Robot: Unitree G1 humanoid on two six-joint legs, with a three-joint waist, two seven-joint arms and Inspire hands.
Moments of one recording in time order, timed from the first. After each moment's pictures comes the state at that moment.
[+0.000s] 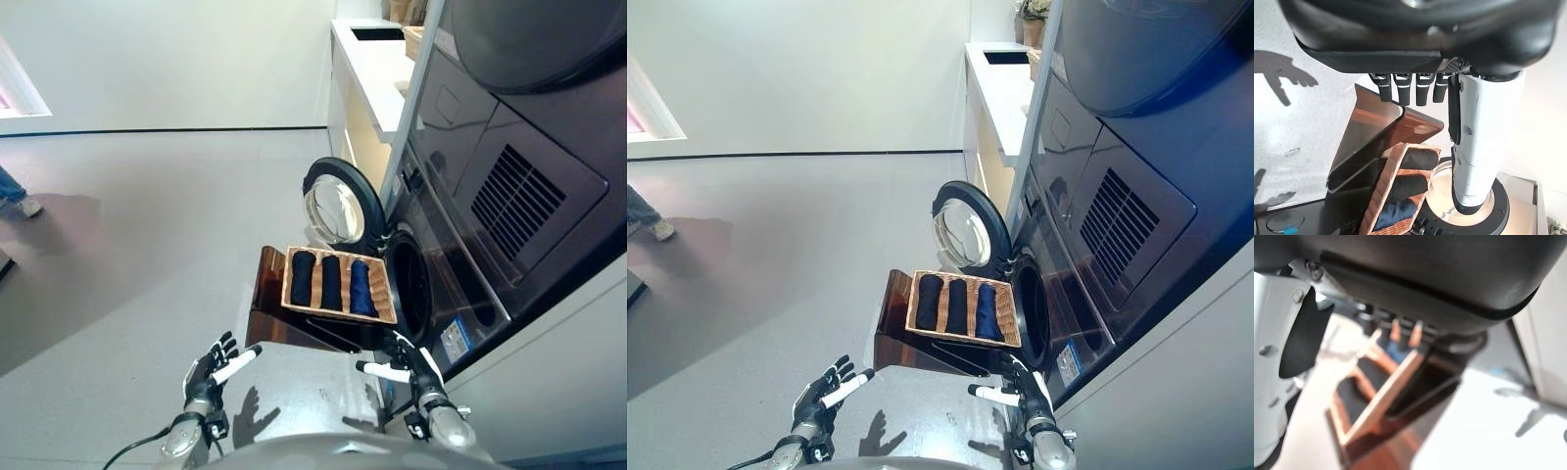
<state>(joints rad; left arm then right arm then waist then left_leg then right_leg) 0.30 0.21 -0.18 0.56 -0.47 -0.16 0.04 0.24 -0.27 0.23 0.60 0.17 -0.17 -0.11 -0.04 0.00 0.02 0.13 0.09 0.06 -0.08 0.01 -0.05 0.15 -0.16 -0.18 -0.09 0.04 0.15</state>
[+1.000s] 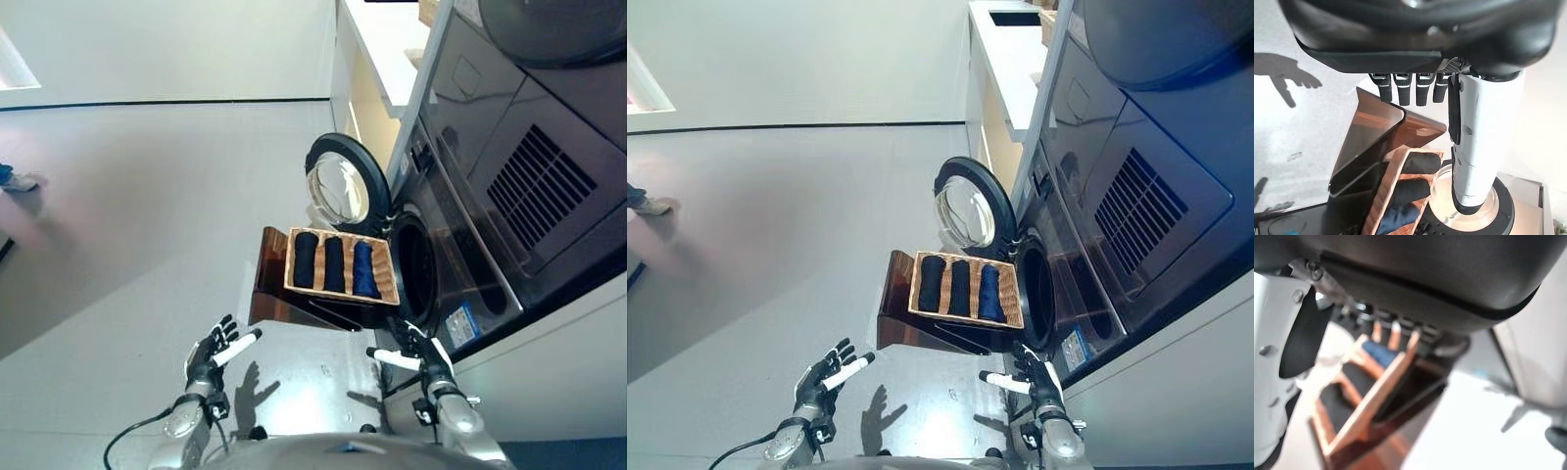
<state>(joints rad) 0.23 0.22 -0.17 0.56 -0.47 -0.16 0.05 0.18 -0.29 0.19 0.64 0.20 -0.17 -0.11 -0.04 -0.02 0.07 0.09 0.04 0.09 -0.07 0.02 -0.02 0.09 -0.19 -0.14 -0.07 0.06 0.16</state>
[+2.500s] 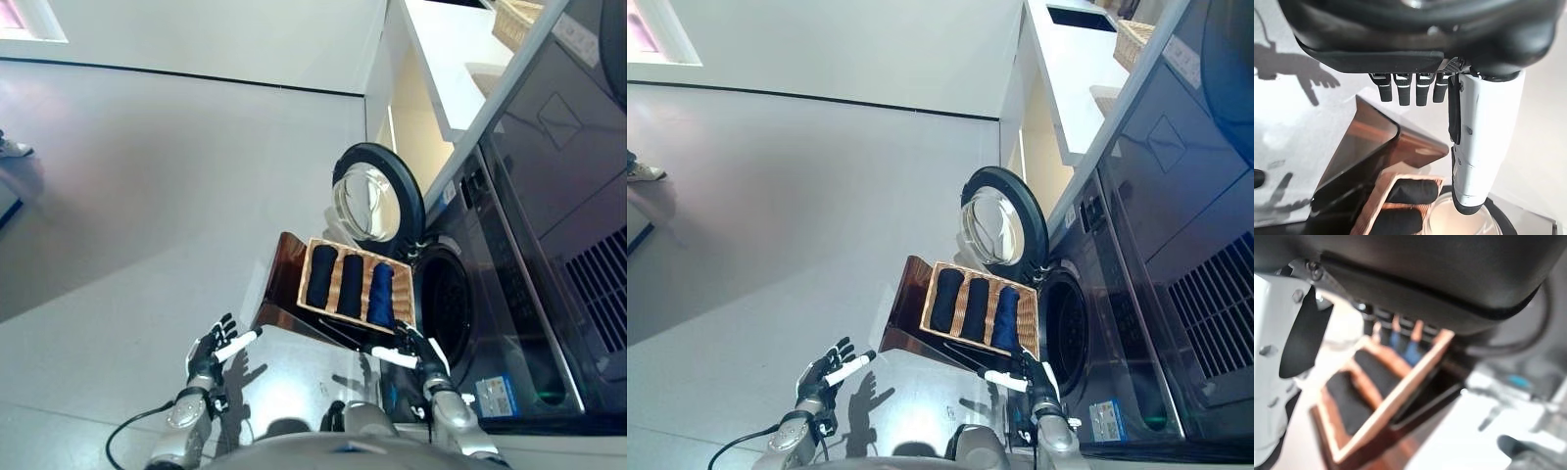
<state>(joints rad) 0.17 0.24 -0.18 0.66 -0.45 -0.16 0.09 0.13 -0.26 0.20 0.72 0.22 -0.17 -0.11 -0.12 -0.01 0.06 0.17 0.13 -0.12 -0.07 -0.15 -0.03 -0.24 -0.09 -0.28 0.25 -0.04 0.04</state>
